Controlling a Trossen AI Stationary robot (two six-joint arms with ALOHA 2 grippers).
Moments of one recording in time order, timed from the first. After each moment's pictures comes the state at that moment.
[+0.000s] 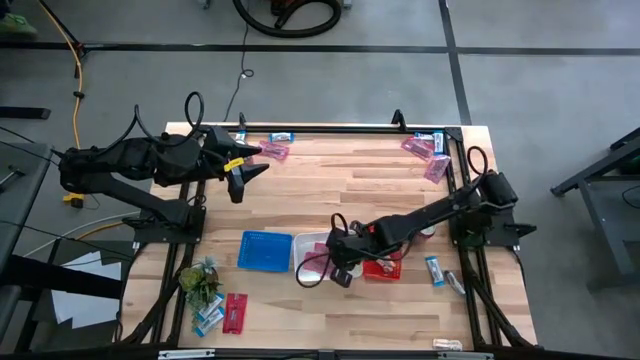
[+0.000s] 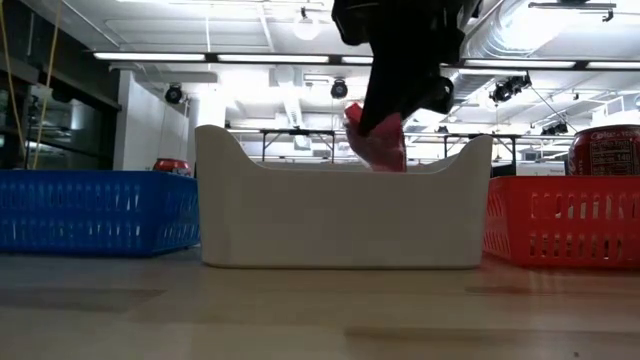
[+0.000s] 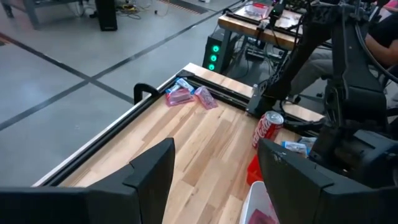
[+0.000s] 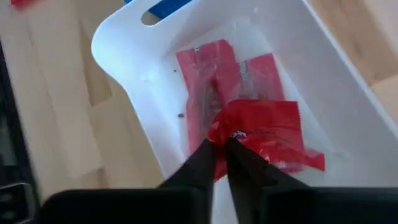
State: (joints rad) left arm -0.14 1.02 1.37 -0.73 -0.51 -0.36; right arm 0.32 1.82 1.36 -0.59 0.10 0.73
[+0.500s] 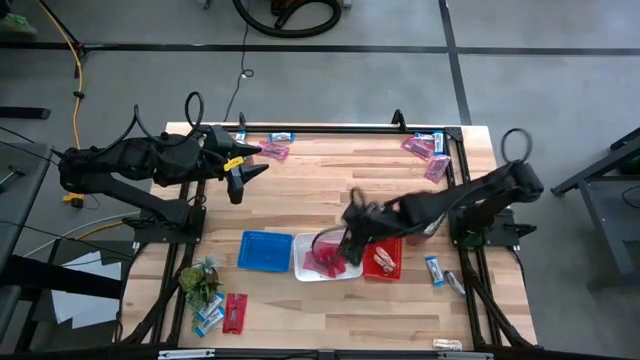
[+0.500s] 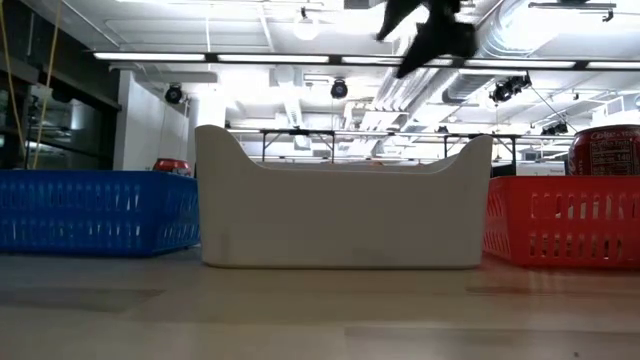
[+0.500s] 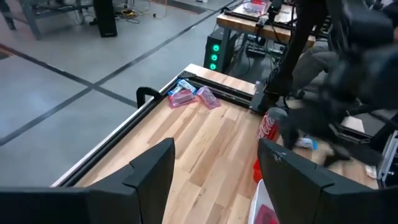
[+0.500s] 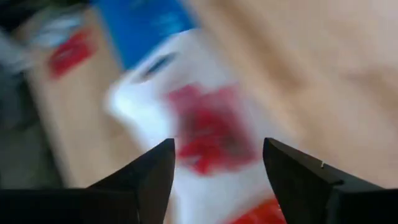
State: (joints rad) left arm -0.14 1.02 1.37 -0.74 -0.51 -0.30; right arm 0.26 1.58 1.36 -0.77 0.19 0.83
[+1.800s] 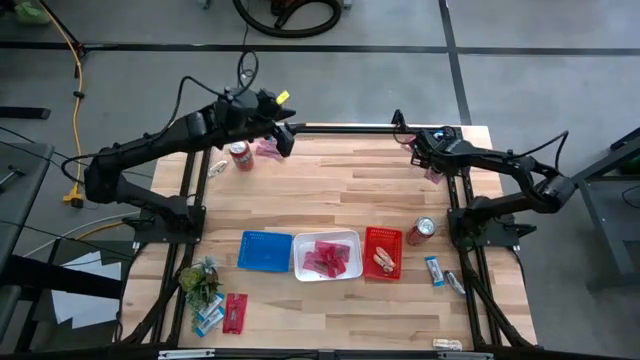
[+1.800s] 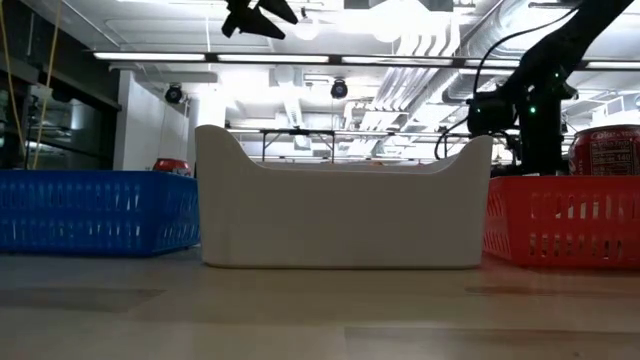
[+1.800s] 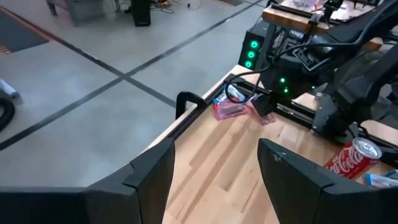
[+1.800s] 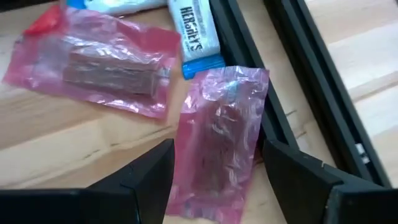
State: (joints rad) left arm 0.38 1.30 1.37 -0.45 -0.15 -0.15; right arm -0.84 1.30 0.60 -0.69 0.49 1.01
